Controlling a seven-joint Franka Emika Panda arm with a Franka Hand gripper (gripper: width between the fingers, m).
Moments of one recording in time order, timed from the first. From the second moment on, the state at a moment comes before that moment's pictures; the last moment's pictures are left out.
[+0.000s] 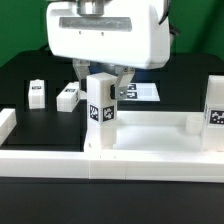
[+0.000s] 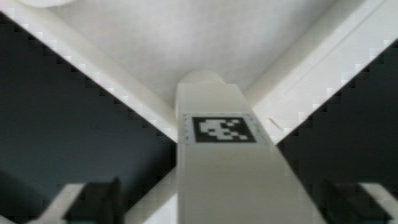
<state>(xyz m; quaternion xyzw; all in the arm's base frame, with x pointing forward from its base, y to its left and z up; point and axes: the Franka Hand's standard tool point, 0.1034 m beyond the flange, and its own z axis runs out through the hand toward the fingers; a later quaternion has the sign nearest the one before) 0.623 -0.055 0.105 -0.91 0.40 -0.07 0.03</state>
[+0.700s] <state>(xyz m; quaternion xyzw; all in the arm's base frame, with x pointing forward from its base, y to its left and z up) 0.625 -0.056 0.106 -0.99 0.12 -0.07 0.01</state>
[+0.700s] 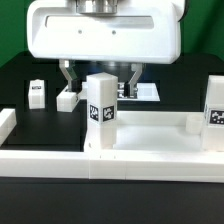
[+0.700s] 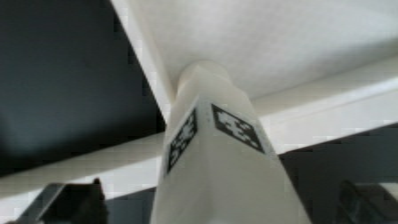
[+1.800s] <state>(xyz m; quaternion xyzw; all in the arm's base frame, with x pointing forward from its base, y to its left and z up) 0.625 -0.056 0.106 -0.98 -0.20 -0.07 -0.03</state>
